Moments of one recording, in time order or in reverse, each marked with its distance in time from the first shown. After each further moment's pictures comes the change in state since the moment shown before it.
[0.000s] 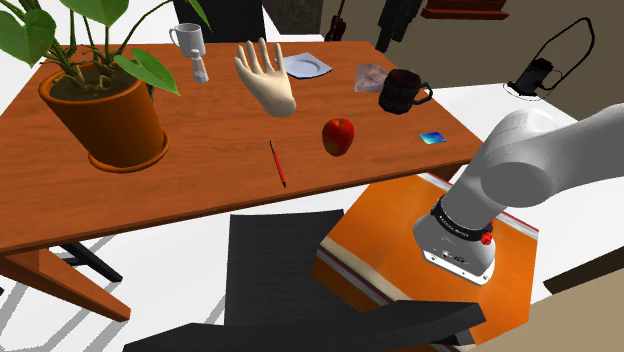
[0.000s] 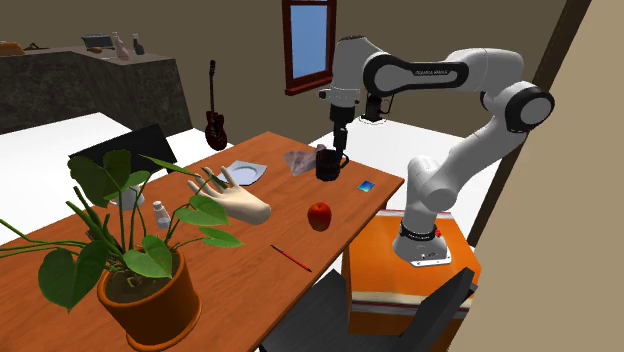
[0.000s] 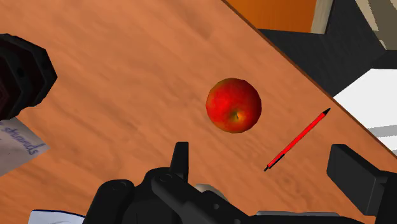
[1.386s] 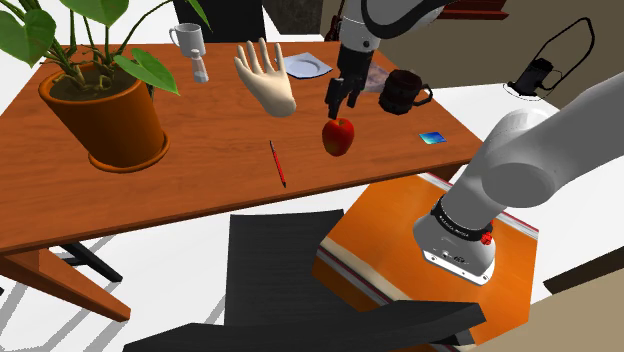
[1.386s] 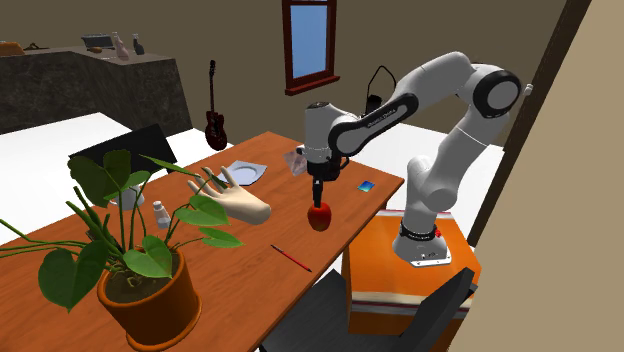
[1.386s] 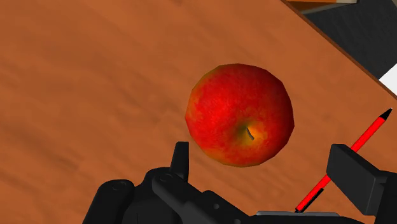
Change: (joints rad) arm 0.023 0.324 0.015 -0.226 0.076 0.468 0.047
